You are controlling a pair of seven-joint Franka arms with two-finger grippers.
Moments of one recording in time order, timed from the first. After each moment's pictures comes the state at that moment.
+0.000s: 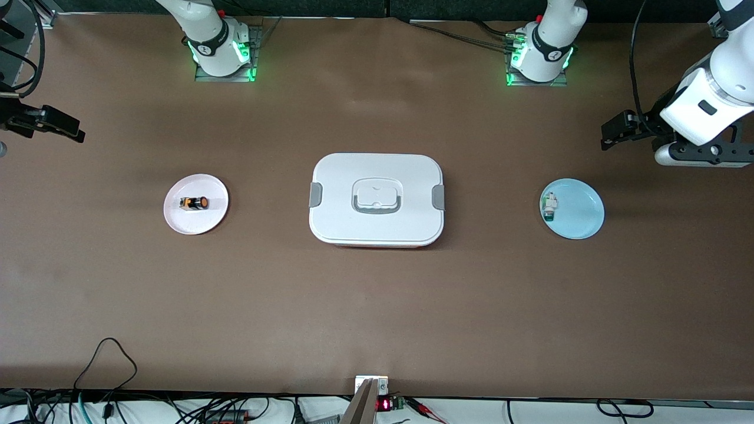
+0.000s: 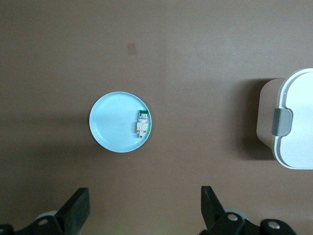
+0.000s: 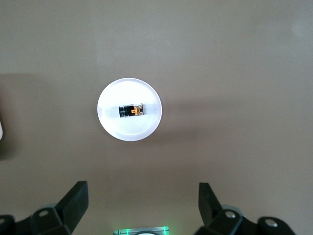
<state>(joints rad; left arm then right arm) -0.06 0.02 -0.04 -1.59 -0.03 1.54 -0.11 -0.05 0.00 -0.03 -1.63 -0.04 1.53 0.00</state>
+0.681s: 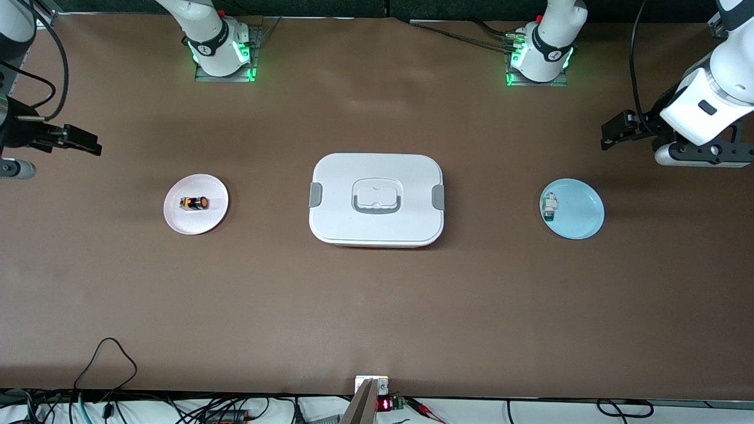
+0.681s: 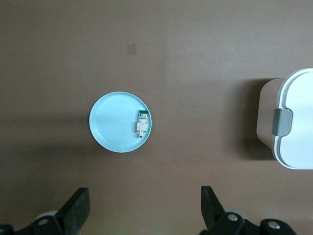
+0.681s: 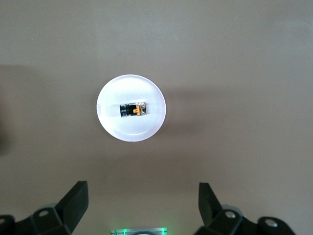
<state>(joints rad) -0.06 0.02 -0.04 -1.59 -0.03 1.54 -0.11 -0.03 0.08 -0.03 -1.63 -0.04 1.56 -0.02</state>
